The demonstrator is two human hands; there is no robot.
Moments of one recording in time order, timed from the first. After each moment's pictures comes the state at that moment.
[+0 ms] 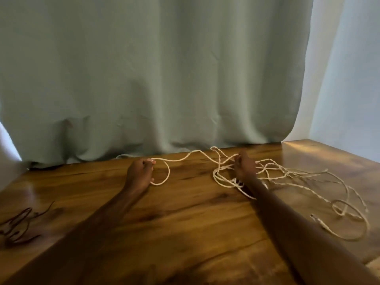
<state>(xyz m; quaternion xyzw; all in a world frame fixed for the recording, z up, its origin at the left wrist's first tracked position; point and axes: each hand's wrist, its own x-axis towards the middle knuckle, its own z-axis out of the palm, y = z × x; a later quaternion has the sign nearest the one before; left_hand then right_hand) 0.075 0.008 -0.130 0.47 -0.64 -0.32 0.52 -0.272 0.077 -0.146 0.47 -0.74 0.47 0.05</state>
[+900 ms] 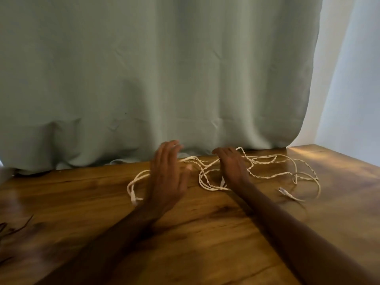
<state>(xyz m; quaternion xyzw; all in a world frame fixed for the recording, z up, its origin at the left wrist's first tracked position) 0.009 0.058 -0.114 0.30 -0.80 0.07 0.52 -0.236 0.061 -0.117 0.65 -0.62 0.34 0.27</state>
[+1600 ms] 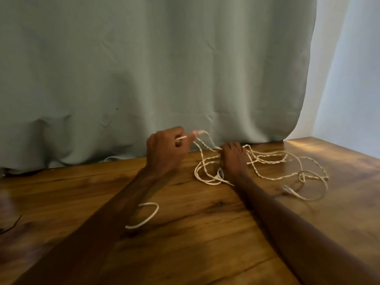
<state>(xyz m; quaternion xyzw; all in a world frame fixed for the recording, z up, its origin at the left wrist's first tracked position) -0.017 0.041 -0.050 0.29 -0.77 0.00 0.56 -0.259 0.047 -0.128 0.56 -0.72 0.32 0.26</state>
